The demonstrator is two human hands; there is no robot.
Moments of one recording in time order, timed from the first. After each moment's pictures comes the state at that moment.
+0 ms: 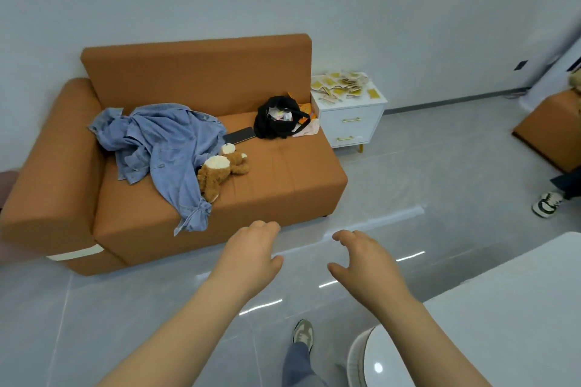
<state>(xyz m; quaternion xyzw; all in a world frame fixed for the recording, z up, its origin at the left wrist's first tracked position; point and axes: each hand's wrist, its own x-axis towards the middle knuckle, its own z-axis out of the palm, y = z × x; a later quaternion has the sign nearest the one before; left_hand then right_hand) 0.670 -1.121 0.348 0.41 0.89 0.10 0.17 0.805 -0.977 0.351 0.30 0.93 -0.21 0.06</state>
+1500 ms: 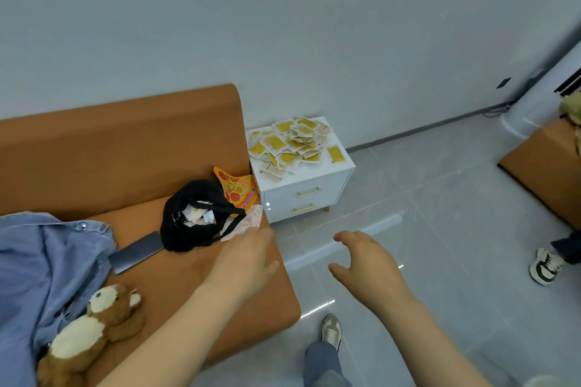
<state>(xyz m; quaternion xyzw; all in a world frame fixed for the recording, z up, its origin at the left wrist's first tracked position) 0.324 -0.567 0.318 0.43 0.87 0.13 0.22 0.475 -0.427 0.333 0.36 0.90 -0.21 0.08</state>
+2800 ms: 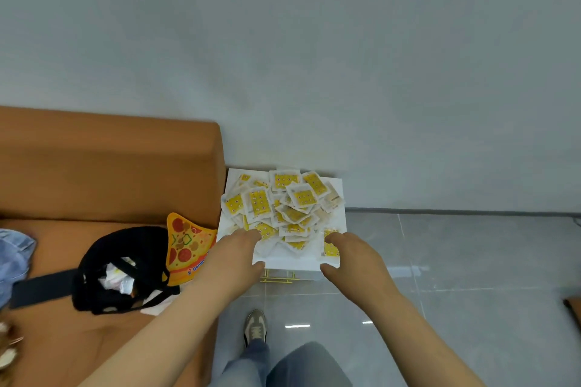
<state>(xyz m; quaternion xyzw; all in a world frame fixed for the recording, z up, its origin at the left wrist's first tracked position) 0.117 -0.207 0.271 0.24 0.92 0.15 0.27 0.208 -0.014 0.302 0.19 0.95 -0.18 0.18</state>
